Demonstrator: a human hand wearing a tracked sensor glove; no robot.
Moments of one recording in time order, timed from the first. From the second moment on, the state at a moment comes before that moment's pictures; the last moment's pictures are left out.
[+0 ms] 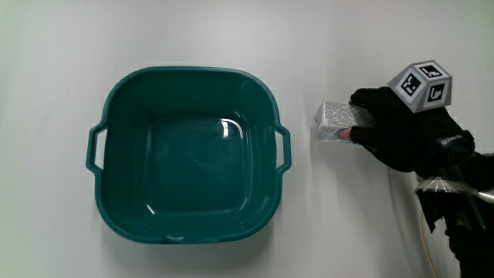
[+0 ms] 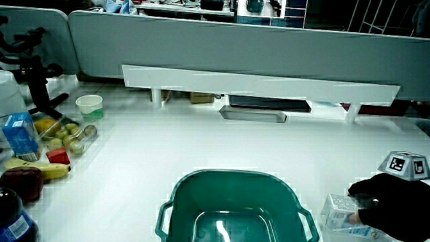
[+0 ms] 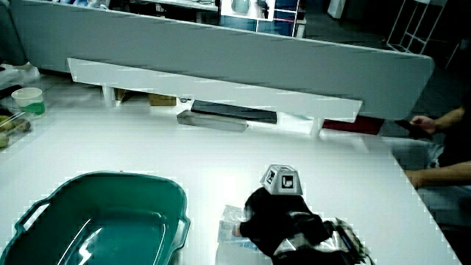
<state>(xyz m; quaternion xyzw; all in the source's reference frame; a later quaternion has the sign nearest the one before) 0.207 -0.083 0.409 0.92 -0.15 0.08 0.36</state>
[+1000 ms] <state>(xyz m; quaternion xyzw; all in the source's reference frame) 0.151 -0.071 0.314 0.93 -0.25 0.08 0.26</state>
